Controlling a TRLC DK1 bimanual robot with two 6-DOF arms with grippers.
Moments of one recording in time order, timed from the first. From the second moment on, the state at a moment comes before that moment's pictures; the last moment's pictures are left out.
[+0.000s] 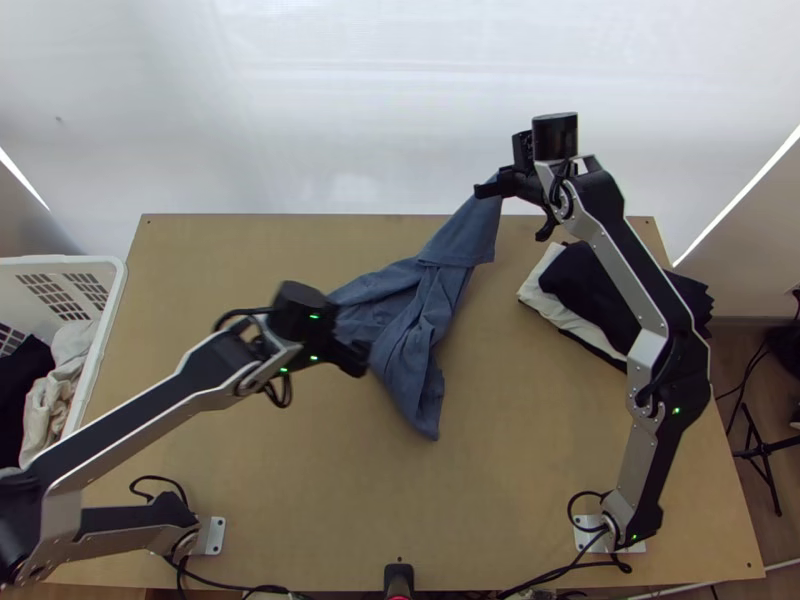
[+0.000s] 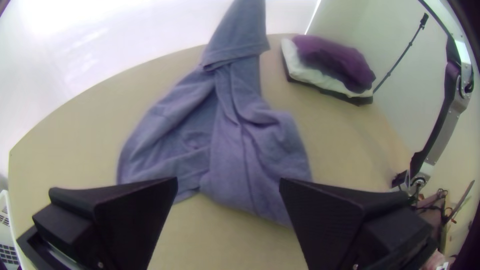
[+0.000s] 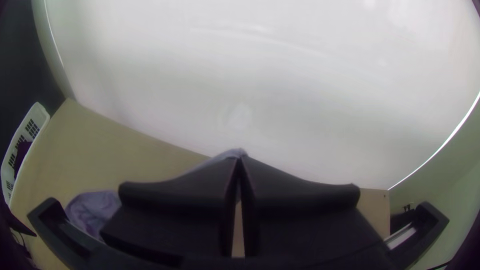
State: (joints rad) left arm -0.71 1.40 1.15 -0.50 -0.01 -0.20; right arm 0.33 2.03 2.08 -0.62 0.09 -0.01
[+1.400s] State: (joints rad) left arm -0.92 1.81 1.39 -0.51 -0.22 -0.07; right arm 0.28 1.95 2.06 -0.61 0.09 0.03
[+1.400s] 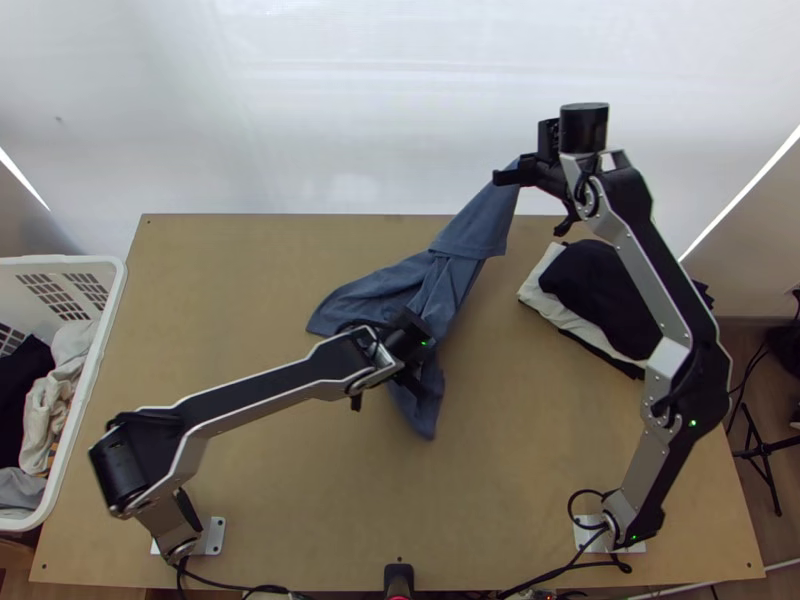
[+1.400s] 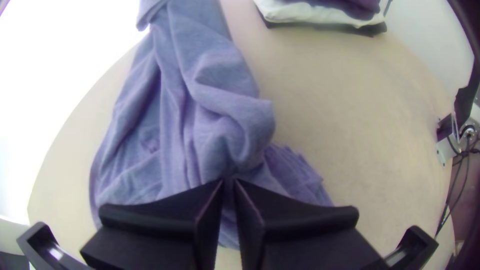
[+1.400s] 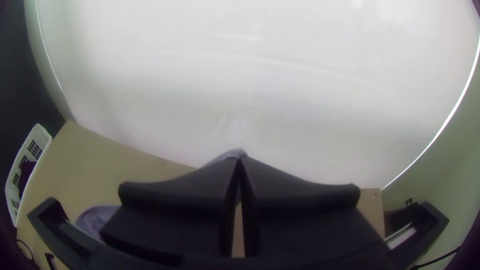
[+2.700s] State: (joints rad) left arm -1.05 1.91 1.57 -0.75 -0.34 0.00; right arm 0.28 1.86 2.03 -0.65 0.07 0.08
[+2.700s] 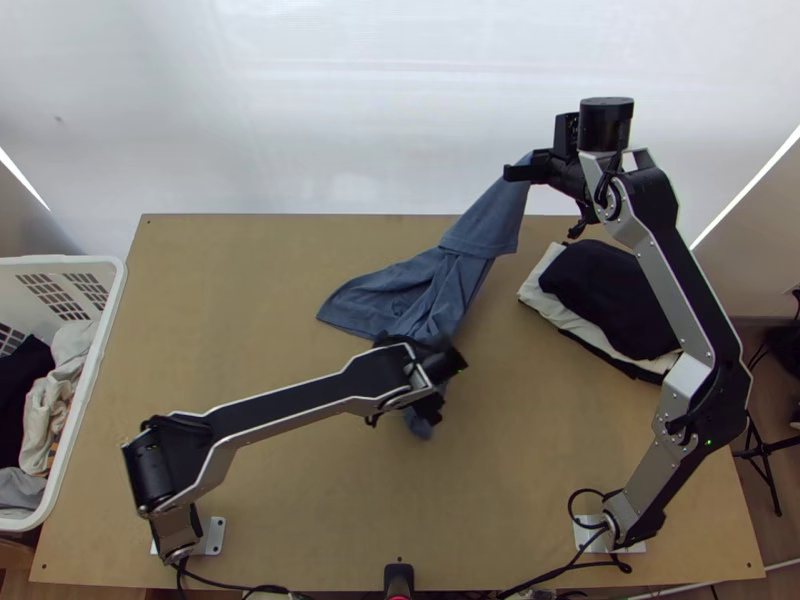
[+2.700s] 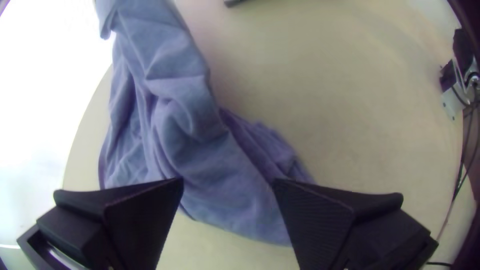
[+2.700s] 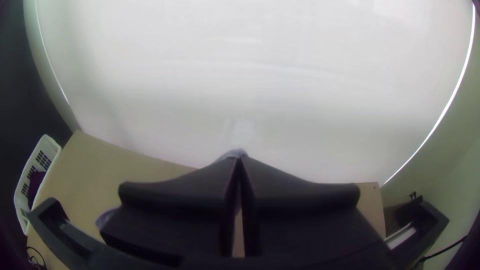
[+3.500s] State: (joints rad) left arm -0.95 1.93 1.60 -0.72 -0.34 0.02; right arm 0.27 1.82 2.00 -0.65 0.06 0.08
